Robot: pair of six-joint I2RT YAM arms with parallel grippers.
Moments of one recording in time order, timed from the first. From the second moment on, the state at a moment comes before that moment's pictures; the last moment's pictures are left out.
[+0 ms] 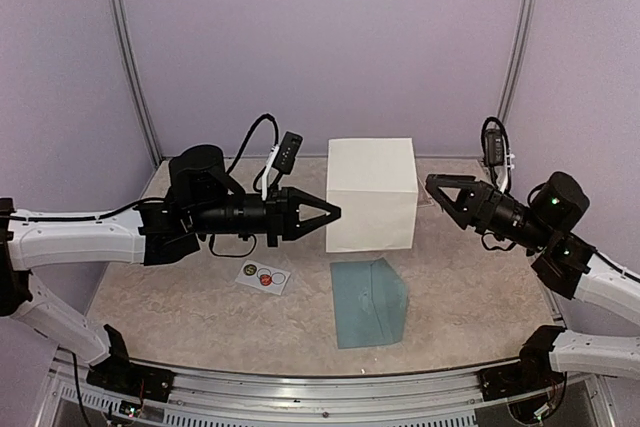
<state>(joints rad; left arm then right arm) -0.97 1.39 0.94 0.43 0.53 -0.45 0.61 0.80 0.53 0.52 -0.51 0.68</state>
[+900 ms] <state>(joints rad) -0.97 1.33 1.02 0.04 0.61 -0.28 0.67 1.10 0.77 0.13 -0.86 0.28</state>
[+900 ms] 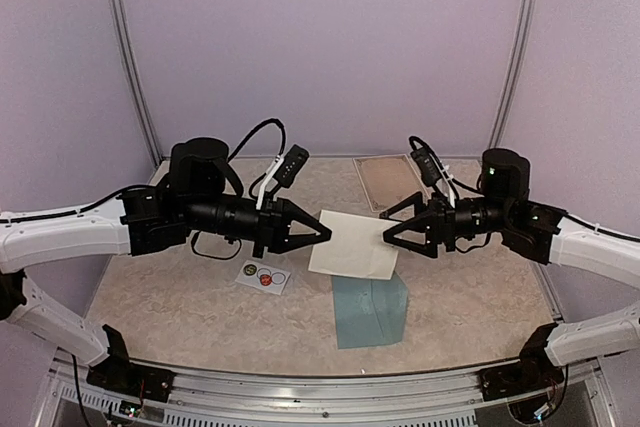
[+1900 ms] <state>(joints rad) -0.88 1.21 1.04 -0.21 0.35 -0.19 0.69 1.11 0.77 0.13 -0.90 0.29</state>
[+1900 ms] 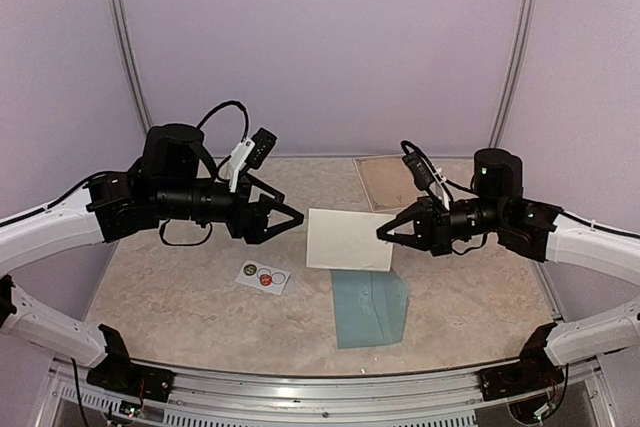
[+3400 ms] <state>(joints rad) -1.07 1.18 0.65 0.76 -0.02 -0.48 0.89 1.29 0.69 0.76 -0.44 0.63</state>
